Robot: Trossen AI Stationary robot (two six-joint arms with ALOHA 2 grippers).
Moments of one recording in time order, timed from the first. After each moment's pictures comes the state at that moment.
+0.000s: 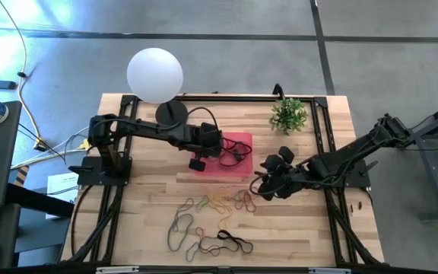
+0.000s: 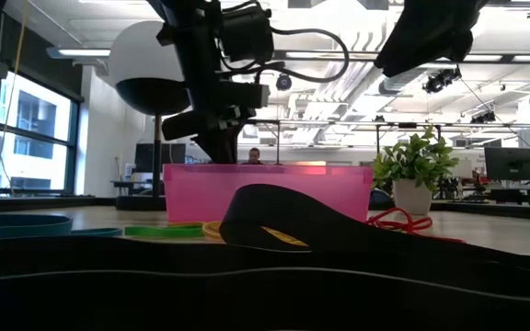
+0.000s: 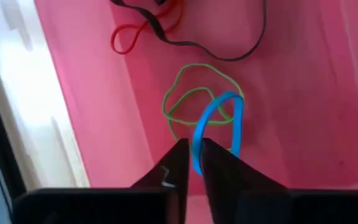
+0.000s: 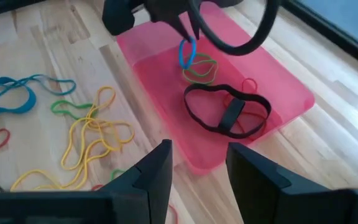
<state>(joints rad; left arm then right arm) 0.22 1.82 1.26 -0.68 -0.26 0.49 0.44 1.30 0.97 -0.61 0.67 0.79</state>
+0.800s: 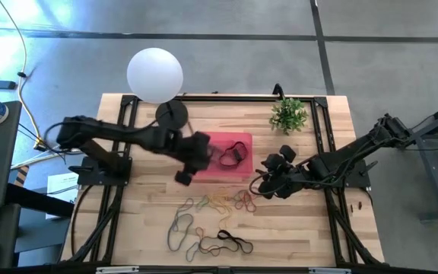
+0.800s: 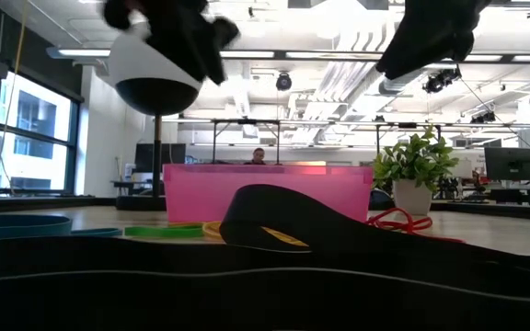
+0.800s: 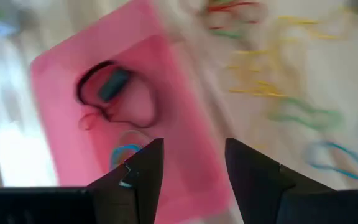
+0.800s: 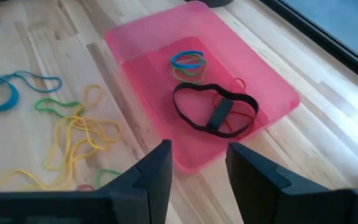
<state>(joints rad) 0.03 1.51 1.27 -0.79 -0.05 0.43 0.44 1.30 0.97 -0.65 0.69 0.79</state>
